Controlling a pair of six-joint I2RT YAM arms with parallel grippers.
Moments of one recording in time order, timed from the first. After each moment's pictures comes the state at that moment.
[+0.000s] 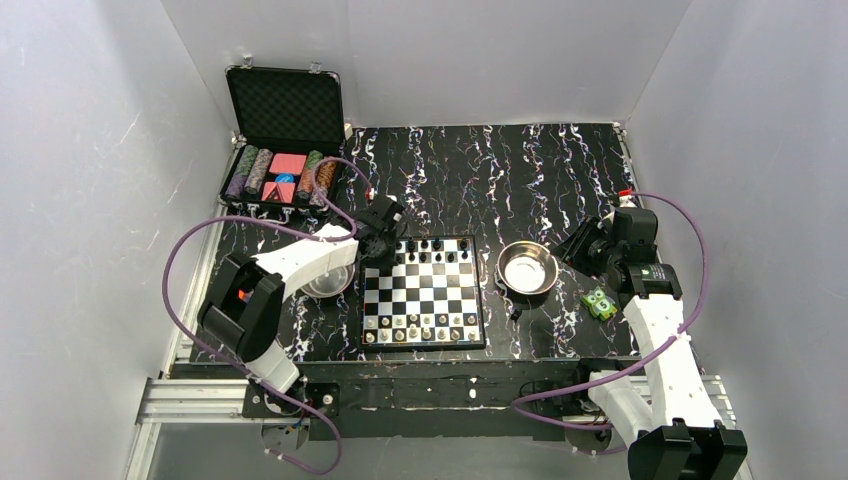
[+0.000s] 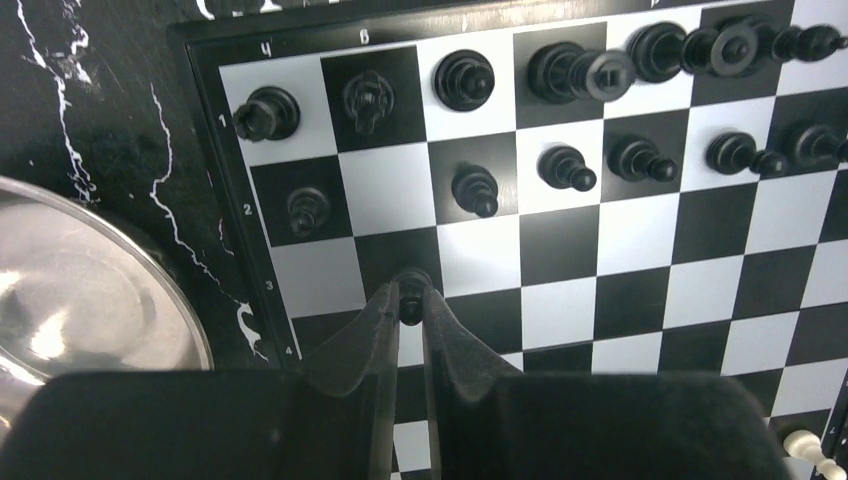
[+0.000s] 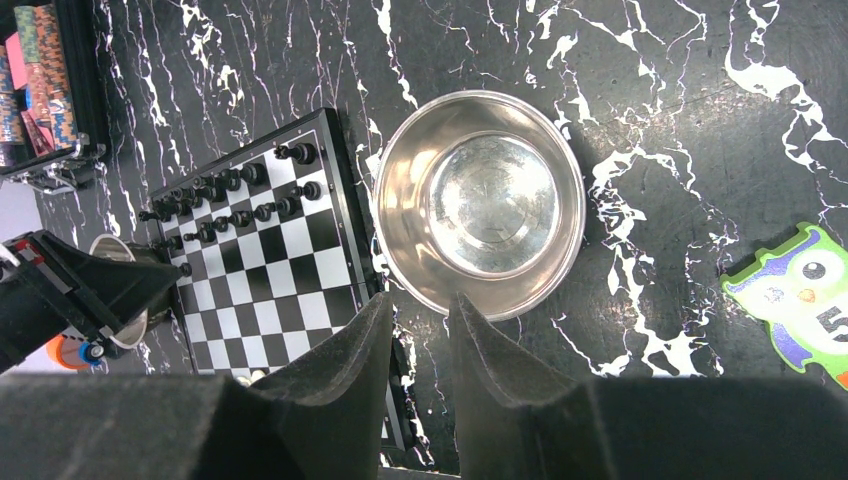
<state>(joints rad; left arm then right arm) -0.62 1.61 1.06 -0.53 -0.19 -0.49 0.00 0.86 0.79 -0.64 -0.26 0.52</state>
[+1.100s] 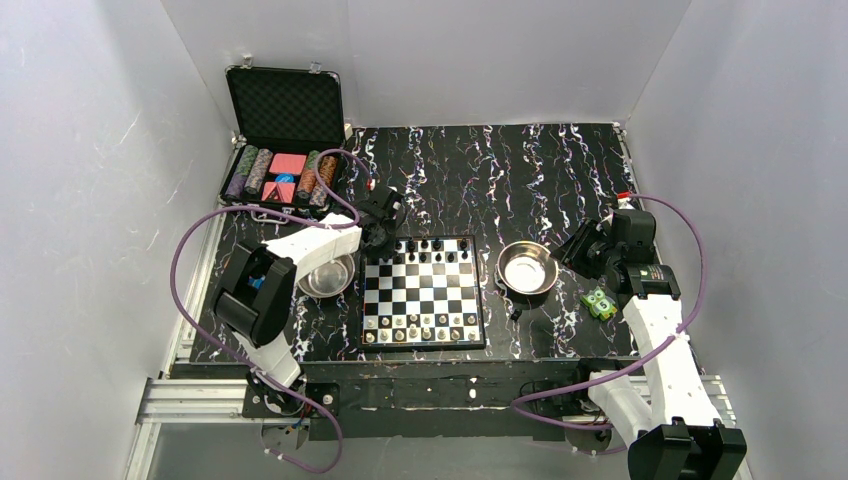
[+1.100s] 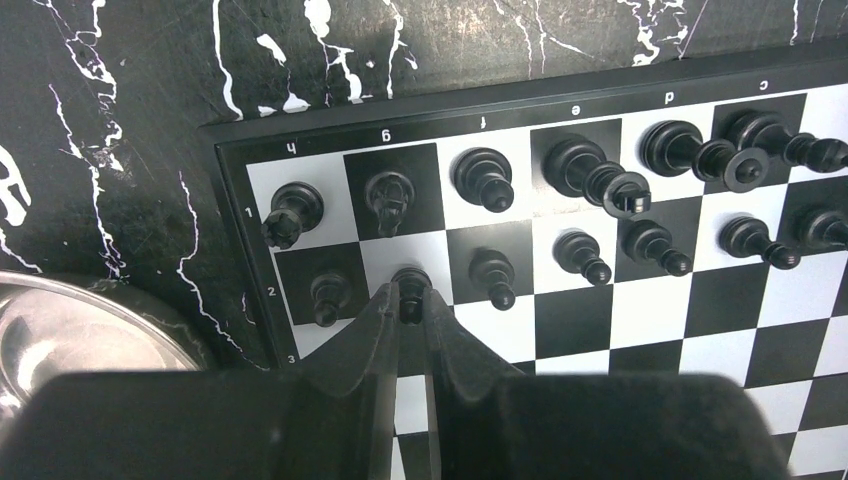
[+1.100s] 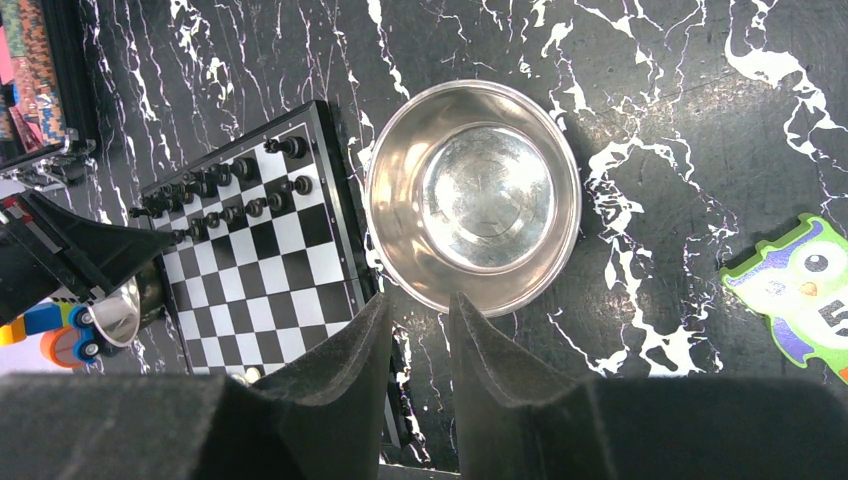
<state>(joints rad) -0.56 1.71 1.14 -0.50 -0.18 -0.42 0.00 0.86 0.77 -0.64 -0.26 0.52</state>
